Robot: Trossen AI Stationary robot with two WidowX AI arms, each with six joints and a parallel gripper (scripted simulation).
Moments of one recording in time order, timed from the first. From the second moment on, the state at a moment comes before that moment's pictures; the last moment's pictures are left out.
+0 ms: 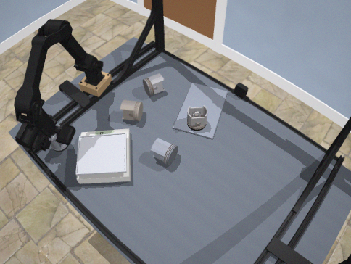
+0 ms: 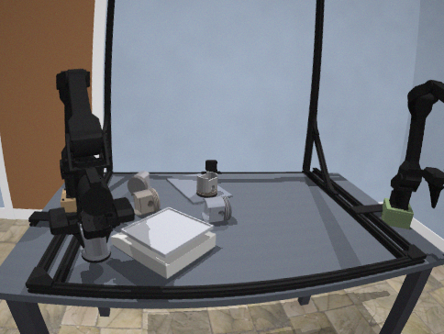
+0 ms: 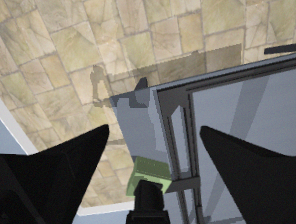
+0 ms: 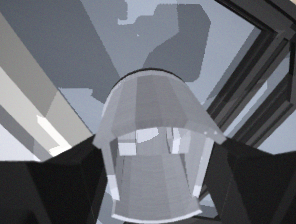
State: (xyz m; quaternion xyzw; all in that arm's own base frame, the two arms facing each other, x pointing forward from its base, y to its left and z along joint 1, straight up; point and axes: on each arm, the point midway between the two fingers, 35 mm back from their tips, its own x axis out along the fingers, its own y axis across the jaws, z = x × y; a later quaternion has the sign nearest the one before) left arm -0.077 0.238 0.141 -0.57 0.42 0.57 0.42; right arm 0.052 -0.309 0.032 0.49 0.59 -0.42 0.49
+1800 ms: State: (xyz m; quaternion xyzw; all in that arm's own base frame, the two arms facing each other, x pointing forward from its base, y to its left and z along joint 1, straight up) left arm -0.077 0.238 0.141 -0.57 0.42 0.57 0.42; right arm 0.120 -0.271 0.110 0.33 0.63 -0.32 0.62
